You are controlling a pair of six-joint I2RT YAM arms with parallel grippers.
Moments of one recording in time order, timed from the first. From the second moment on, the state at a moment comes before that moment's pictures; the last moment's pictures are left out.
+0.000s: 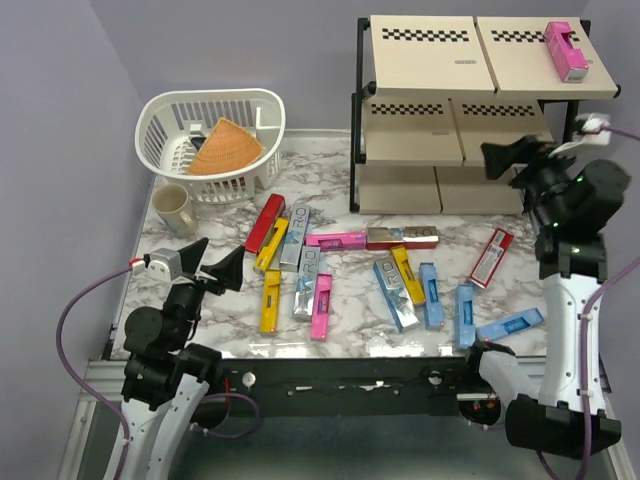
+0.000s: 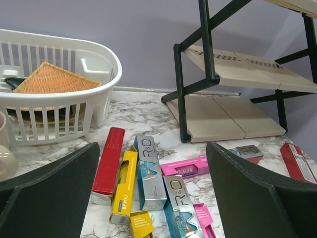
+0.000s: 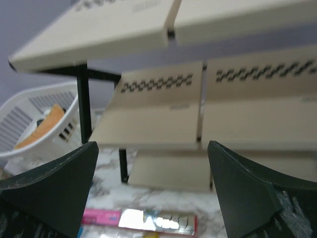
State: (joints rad) left arm -0.31 0.07 0.48 -0.19 0.02 -0.28; right arm -0.28 1.02 1.31 -0.19 -0.43 0.26
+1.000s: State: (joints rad) left arm -0.28 0.06 0.48 -0.22 0.03 -0.29; right arm 1.29 1.38 0.61 -0.01 0.28 0.78
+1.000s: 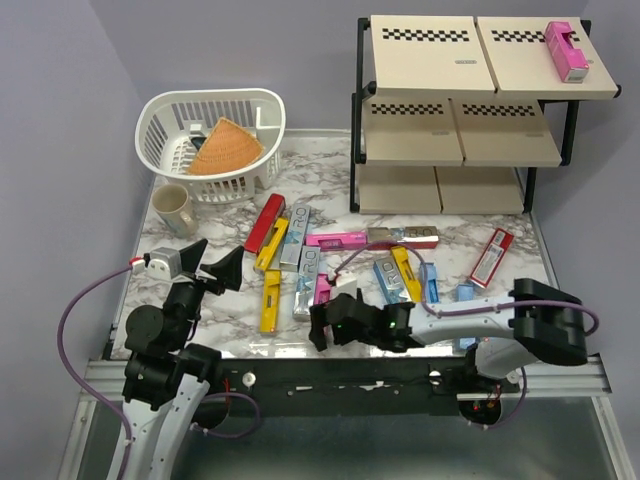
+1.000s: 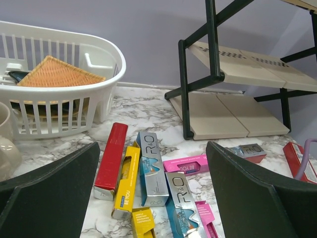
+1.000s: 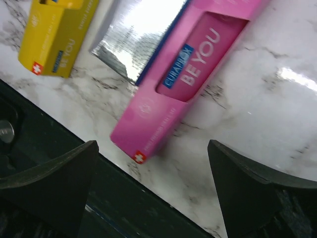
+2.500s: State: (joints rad) left arm -0.27 0.08 0.48 -0.22 0.06 -0.30; right arm 1.41 1.57 0.72 -0.18 0.64 0.88
